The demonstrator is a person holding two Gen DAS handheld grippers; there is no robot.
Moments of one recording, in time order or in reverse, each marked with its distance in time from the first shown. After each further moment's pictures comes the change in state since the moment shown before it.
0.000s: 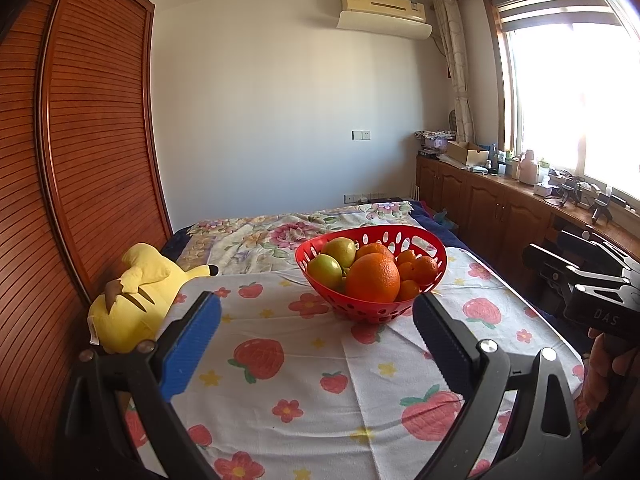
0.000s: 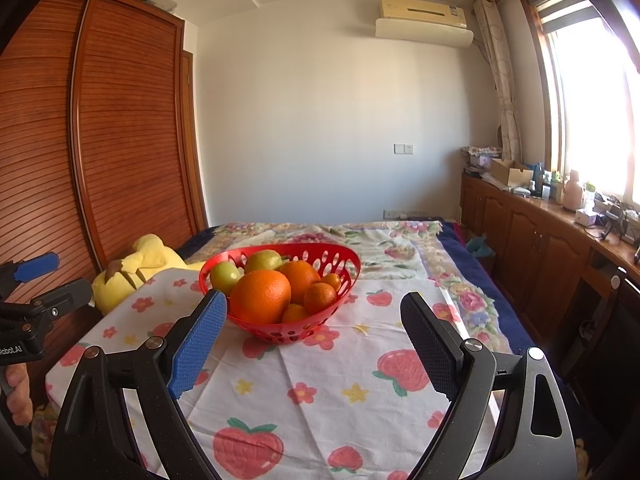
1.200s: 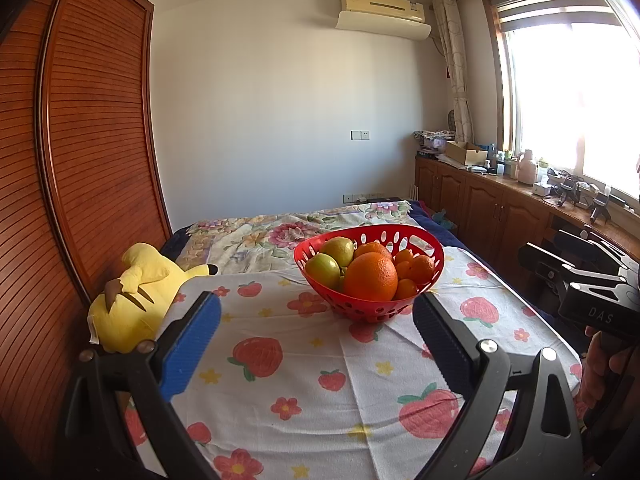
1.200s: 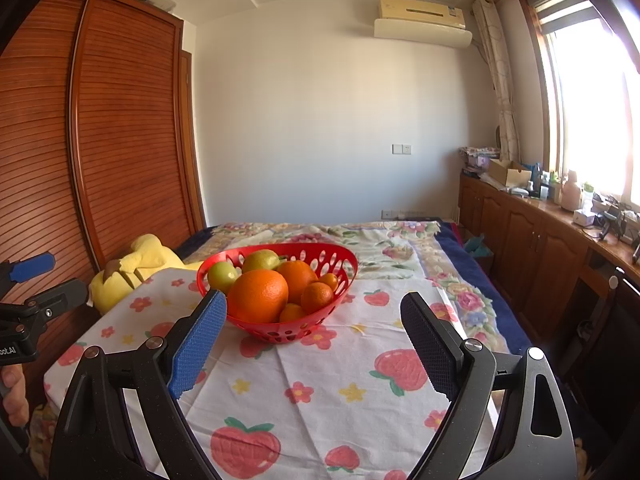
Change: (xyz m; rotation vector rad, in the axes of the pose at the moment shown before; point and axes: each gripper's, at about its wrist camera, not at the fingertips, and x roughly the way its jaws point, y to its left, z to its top) left arm -0.007 -0.002 0.002 0.001 -0.002 -0.004; right arm 0.001 -0.007 -0.001 0.004 0.001 -0.004
